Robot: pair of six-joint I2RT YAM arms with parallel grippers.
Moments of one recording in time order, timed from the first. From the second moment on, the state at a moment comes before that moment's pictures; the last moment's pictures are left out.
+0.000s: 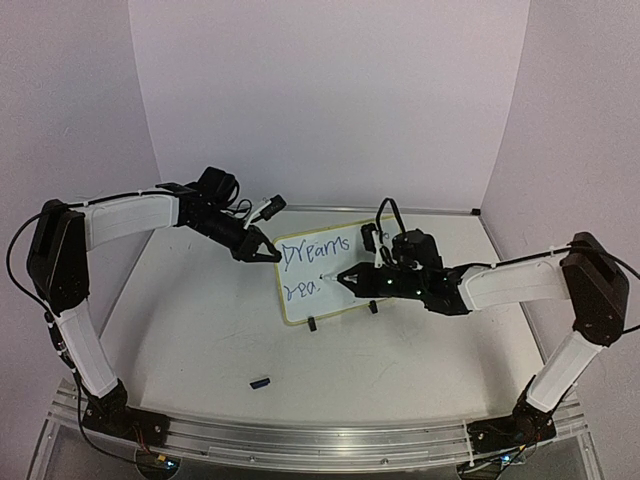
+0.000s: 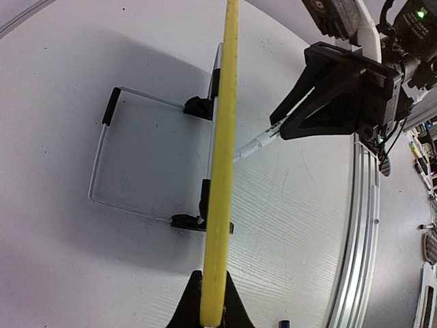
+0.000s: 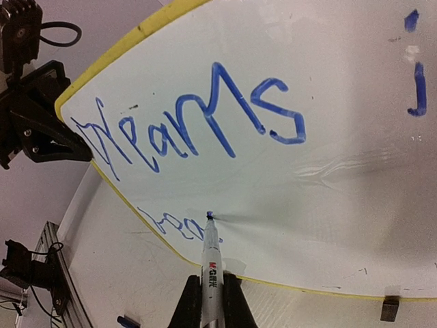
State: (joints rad) left arm -0.52 1.79 1.42 -0.57 0.75 0.28; right arm 0.78 1.66 0.88 0.33 -0.16 0.57
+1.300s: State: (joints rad) left arm -0.52 1.79 1.42 -0.57 0.75 0.28; right arm 0.78 1.64 0.82 0.35 -0.15 0.60
